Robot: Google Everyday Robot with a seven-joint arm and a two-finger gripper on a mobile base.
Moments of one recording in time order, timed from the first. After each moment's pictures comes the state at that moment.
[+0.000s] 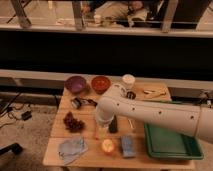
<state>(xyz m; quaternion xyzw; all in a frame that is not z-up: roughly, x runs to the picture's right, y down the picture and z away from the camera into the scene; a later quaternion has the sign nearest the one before) -0.046 0.179 0.742 -0.28 -0.18 -0.08 0.94</state>
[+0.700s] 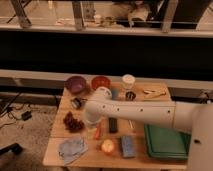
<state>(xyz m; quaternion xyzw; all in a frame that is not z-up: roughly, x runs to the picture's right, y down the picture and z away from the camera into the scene) -0.109 0.196 0.765 -0.28 -0.21 -0.13 0.93</state>
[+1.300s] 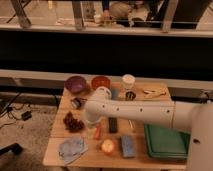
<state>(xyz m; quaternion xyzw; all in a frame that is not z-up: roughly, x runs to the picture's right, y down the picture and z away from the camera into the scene) -0.108 0.196 0.767 -0.28 -0.21 -0.12 0.93</state>
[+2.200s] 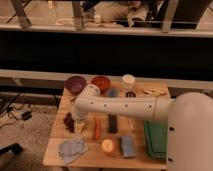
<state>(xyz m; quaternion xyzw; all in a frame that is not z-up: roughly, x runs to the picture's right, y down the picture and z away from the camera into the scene) -0.185 0.175 0.795 -0.26 -0.26 -0.11 0.92</state>
